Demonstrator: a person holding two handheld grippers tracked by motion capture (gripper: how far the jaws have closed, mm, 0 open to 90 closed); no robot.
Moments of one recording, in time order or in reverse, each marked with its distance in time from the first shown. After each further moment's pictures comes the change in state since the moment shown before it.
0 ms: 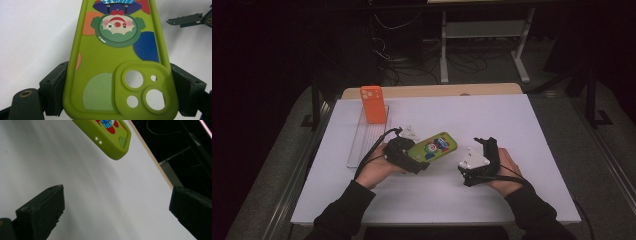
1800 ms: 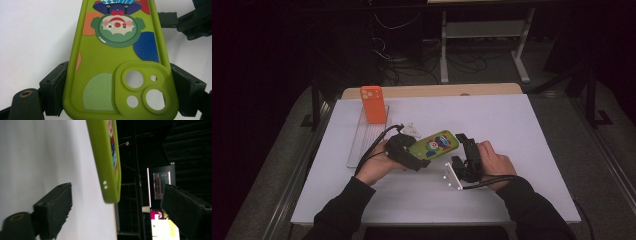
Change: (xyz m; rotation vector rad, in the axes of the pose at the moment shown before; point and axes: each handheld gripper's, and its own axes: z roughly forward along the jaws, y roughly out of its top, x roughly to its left) left arm 0.003 0.009 -0.001 0.008 -0.015 0.021; right arm 0.030 0.026 0.012 -0.067 -0.284 -0.568
